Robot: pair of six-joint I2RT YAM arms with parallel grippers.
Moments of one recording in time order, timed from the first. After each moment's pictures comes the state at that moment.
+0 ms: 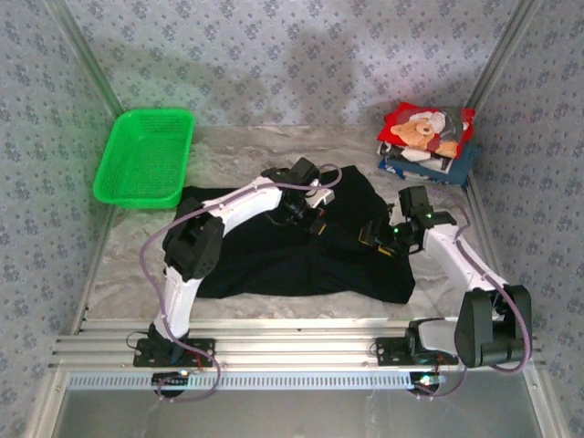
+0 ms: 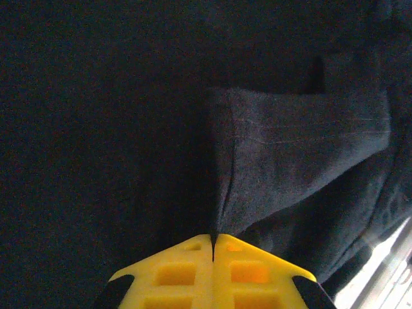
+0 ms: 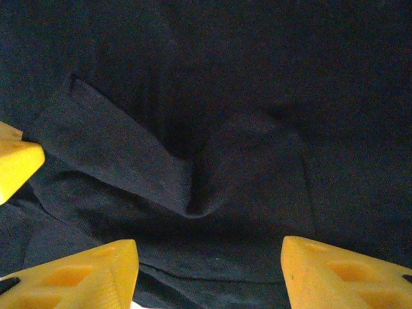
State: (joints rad) left arm -0.74 2.13 1.73 -0.82 0.43 -0.15; right arm 0.12 1.28 0.82 -0.73 -0.38 0.47
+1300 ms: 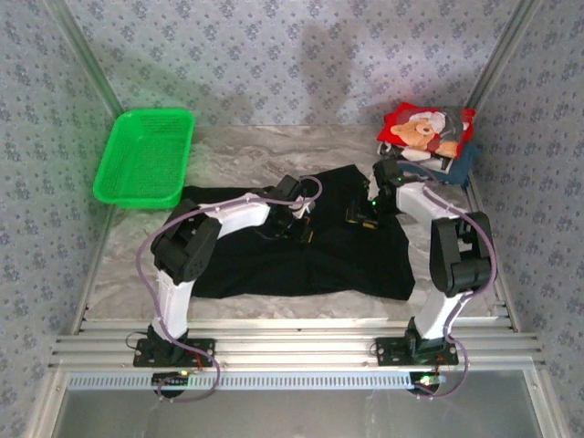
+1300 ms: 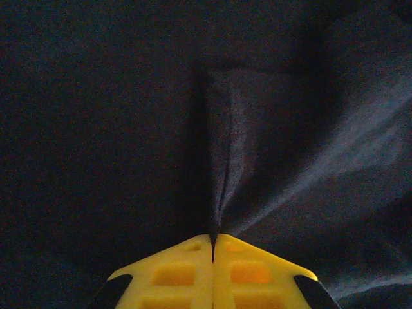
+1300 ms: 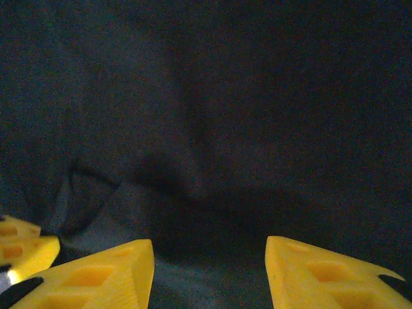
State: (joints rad) left arm -0.71 2.03 1.39 -0.49 0.39 -0.40; right arm 0.20 1.72 1.14 -0.67 -0.31 0.37
